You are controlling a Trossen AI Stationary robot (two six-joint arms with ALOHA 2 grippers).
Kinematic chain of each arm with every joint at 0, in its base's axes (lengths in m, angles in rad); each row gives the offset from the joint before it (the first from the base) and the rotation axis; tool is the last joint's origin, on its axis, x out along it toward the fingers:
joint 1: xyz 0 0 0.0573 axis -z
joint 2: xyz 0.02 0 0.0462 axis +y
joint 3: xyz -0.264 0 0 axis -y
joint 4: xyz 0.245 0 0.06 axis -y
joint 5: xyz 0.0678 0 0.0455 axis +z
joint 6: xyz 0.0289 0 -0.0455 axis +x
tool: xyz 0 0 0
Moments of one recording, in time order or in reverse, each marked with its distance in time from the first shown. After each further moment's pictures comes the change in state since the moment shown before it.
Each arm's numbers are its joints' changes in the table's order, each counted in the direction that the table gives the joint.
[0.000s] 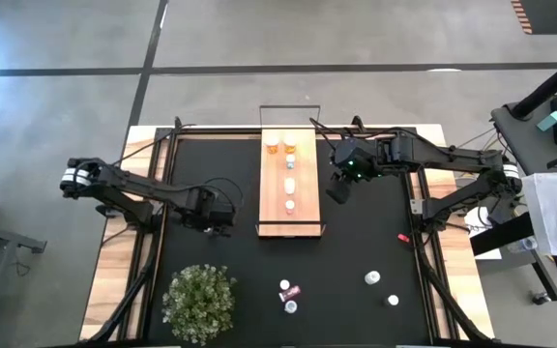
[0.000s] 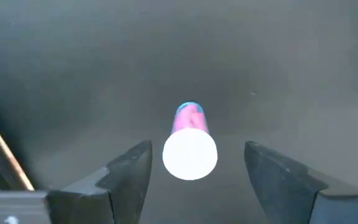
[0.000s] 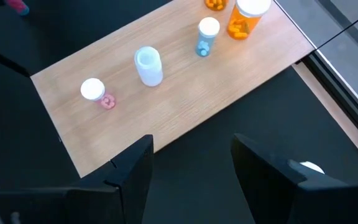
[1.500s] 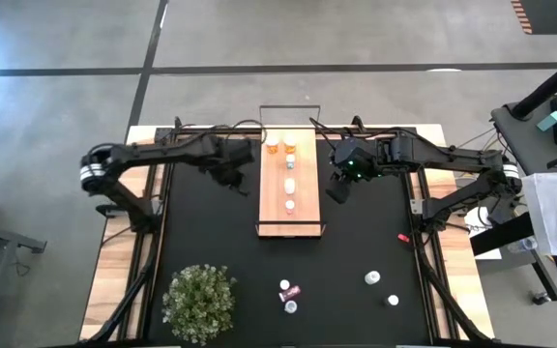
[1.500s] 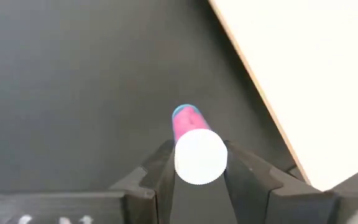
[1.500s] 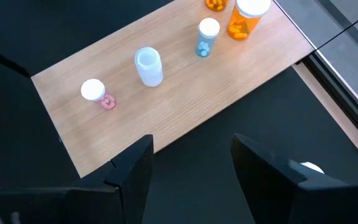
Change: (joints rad) left arm -0.425 0.147 0.378 -0.019 0.025 0.736; right arm 0.000 0.000 0.000 0.002 0.000 0.000
